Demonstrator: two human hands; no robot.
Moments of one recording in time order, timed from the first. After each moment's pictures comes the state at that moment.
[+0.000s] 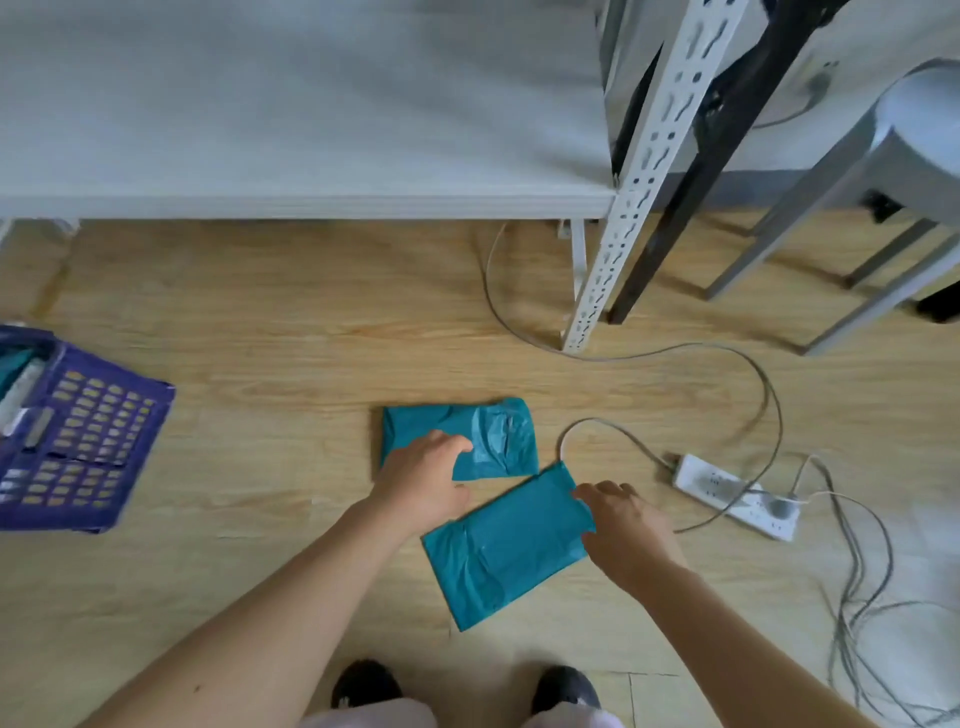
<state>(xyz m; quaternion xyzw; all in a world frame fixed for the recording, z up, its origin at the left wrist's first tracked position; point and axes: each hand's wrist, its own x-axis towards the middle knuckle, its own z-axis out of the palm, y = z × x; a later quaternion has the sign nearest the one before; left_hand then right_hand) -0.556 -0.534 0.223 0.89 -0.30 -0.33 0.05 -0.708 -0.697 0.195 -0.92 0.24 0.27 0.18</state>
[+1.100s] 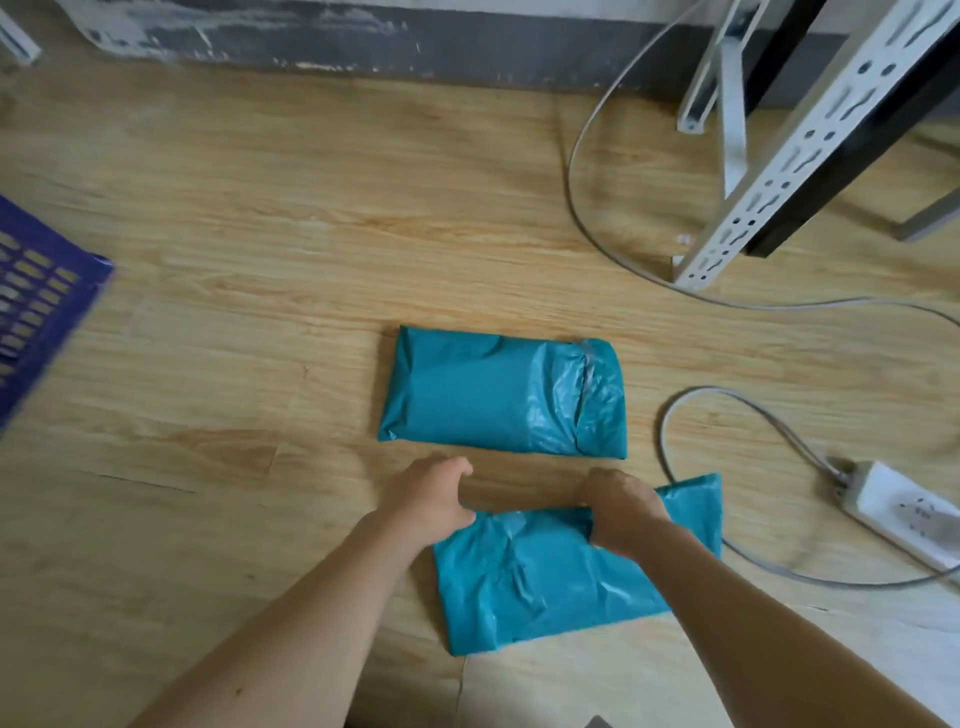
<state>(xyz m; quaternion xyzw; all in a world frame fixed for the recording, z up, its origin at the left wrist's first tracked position) -0.543 -0.466 -0.128 0.90 -0.19 -0.38 0.07 -0.631 -0.658 -0.150 -0.92 0.09 0.36 0.09</state>
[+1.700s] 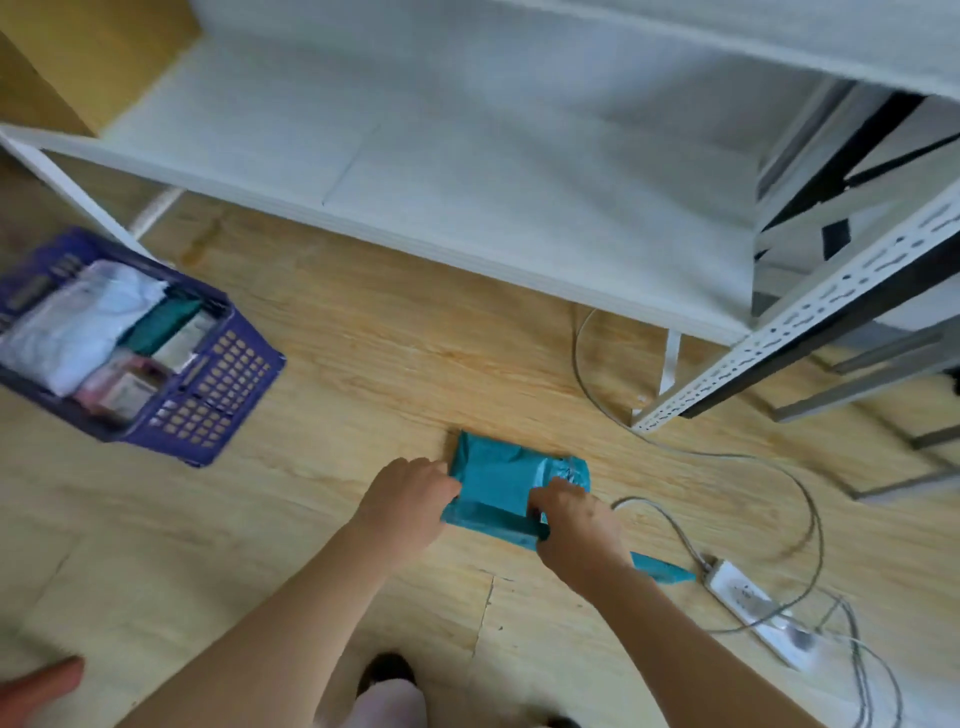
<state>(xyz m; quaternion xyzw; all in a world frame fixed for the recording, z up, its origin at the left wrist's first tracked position) -0.506 -0.396 0.284 0.90 -0.35 -0.23 -0.06 -0.580 -0.572 0.287 -0.95 0.08 0.26 0.16</state>
